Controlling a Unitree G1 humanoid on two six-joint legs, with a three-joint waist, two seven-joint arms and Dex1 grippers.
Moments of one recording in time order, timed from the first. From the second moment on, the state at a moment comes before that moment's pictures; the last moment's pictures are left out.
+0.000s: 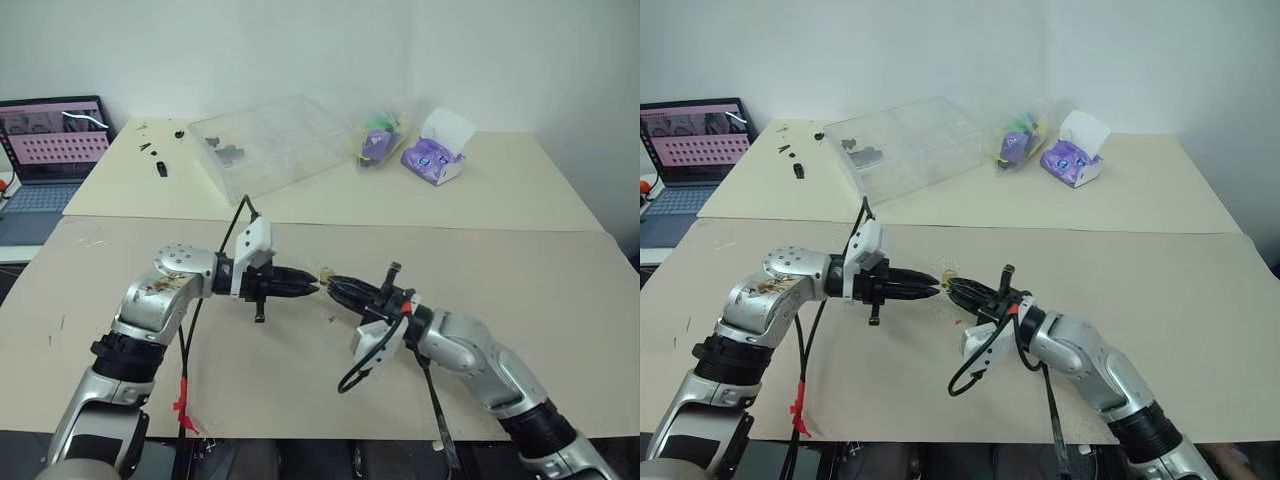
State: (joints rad) left arm -0.56 0.60 -0.15 -0.02 -0.39 0.53 -1.24; right arm -0.25 -0.57 0.33 -0.23 -0.62 -0.46 0.35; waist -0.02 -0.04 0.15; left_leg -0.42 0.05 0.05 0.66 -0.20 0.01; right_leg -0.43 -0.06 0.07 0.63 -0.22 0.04
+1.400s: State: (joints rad) left arm -0.62 0.65 -0.11 0.21 -0.32 0.31 -1.32; right arm -0.43 -0.50 0.50 0.06 -0.37 -0.52 0.73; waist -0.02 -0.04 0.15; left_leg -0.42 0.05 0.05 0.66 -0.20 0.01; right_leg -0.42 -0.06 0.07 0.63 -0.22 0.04
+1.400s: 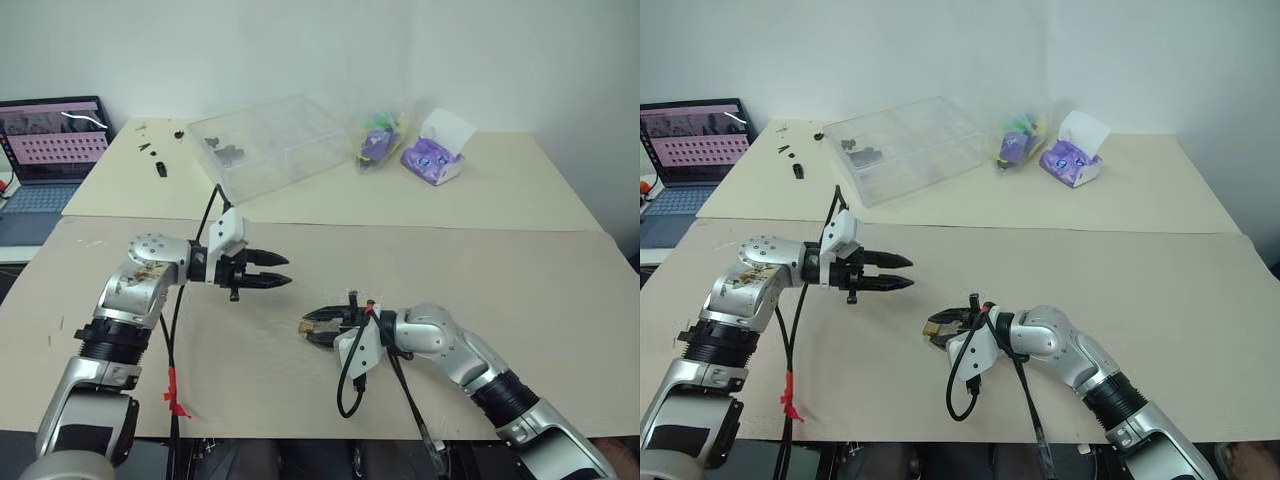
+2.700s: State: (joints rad) left arm -1.10 0.43 -0.21 1.23 0.04 -0.64 -1.45; right arm -0.23 -0.33 0.29 -0.60 0.18 0.93 0.67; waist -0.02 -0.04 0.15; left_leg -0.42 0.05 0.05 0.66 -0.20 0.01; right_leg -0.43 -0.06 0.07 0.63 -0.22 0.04
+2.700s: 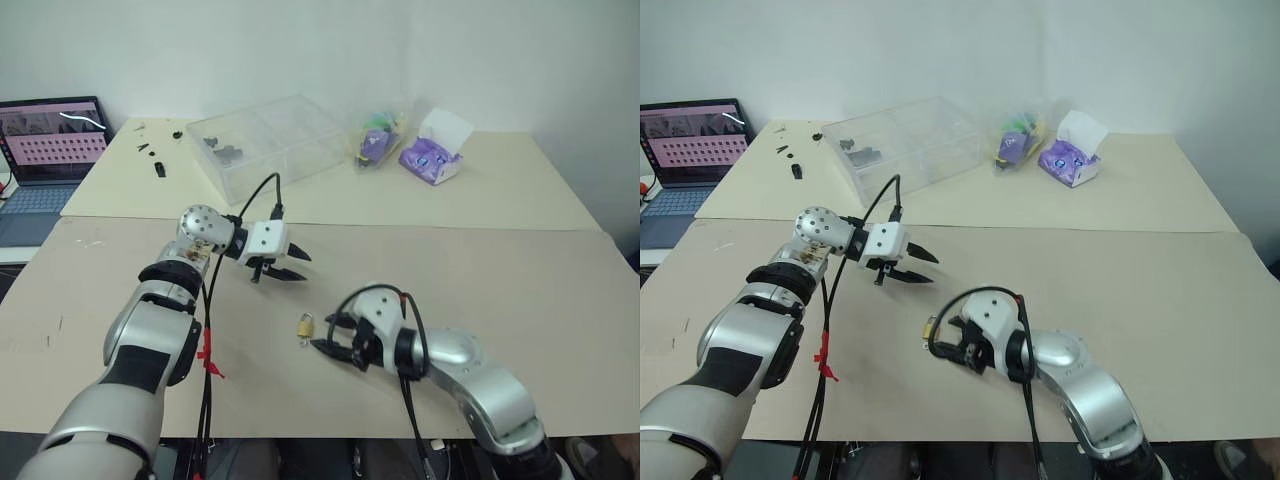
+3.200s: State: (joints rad) left arm -0.47 0.55 0.01 0.04 -0.29 0.31 -1.14; right arm -0.30 -0.34 0.35 -0.51 0.18 0.98 0.53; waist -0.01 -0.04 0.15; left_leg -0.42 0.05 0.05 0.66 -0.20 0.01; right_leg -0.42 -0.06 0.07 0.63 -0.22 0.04
